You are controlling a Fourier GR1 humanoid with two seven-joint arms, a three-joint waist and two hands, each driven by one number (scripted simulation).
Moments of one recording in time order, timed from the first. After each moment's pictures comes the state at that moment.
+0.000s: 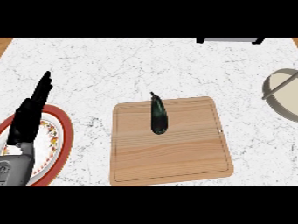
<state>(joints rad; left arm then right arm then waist) -0.18 0.26 0.07 -1.44 -0.18 0.06 0.06 -0.70 -0.85 -0.12 -0.95 0.60 0.24 -0.40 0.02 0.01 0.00</state>
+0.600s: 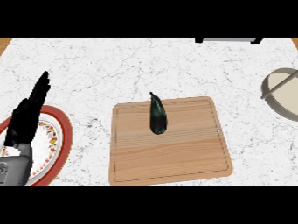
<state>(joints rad) -0.17 0.26 0.08 -1.46 -0.18 0.05 0.07 -0.79 -0.82 -0.23 -0.67 0.51 0.32 -0.44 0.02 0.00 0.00</state>
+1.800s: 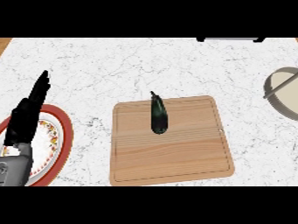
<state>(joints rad) -0.17 0.25 0.09 -1.47 -0.19 0.05 0.07 -0.79 -1.24 -0.50 -0.25 0.34 0.60 -0.52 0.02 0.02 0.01</state>
